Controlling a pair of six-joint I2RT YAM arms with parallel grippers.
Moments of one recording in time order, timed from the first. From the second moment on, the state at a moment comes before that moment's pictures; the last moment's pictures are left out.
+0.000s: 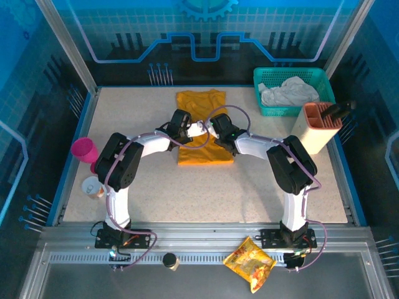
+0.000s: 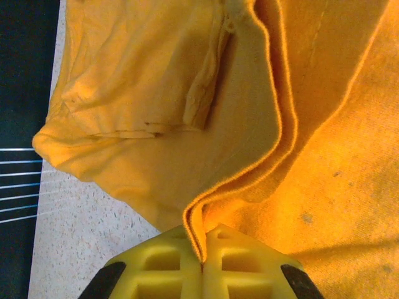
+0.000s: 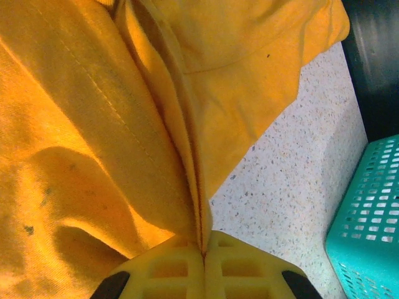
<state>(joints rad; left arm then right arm) -0.44 1.98 1.21 0.01 -0.17 0.93 0.58 1.94 1.23 -0.15 0.47 -0.60</state>
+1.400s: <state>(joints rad) -0.43 1.29 0.81 -0.34 0.25 1.08 0.49 1.47 1.02 -0.67 -0.09 -1.08</state>
